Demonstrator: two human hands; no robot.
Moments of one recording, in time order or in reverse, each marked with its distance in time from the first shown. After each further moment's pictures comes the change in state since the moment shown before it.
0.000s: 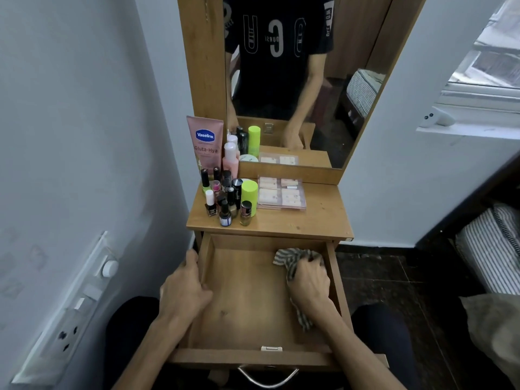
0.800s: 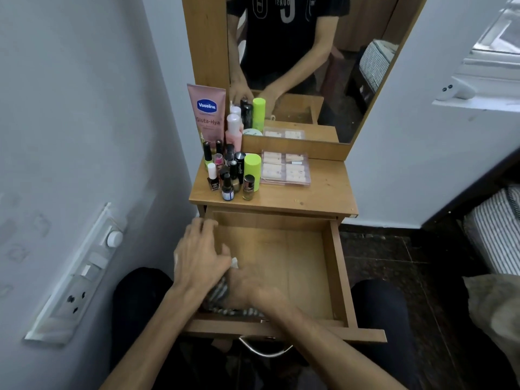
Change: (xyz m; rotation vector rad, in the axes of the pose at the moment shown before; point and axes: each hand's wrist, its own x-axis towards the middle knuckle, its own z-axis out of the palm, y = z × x) left_hand -0.004 0.023 0.008 0.083 0.193 0.131; right_hand -0.064 -0.087 0.041 -0.122 -0.551 -0.571
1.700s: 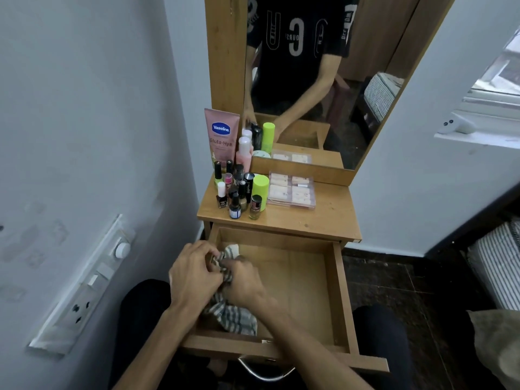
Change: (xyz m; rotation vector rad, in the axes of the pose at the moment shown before) left_hand -0.003 -0.016 0.002 -0.195 0.100 -0.097; right_hand 0.028 0.005 -0.016 0.221 0.256 -0.009
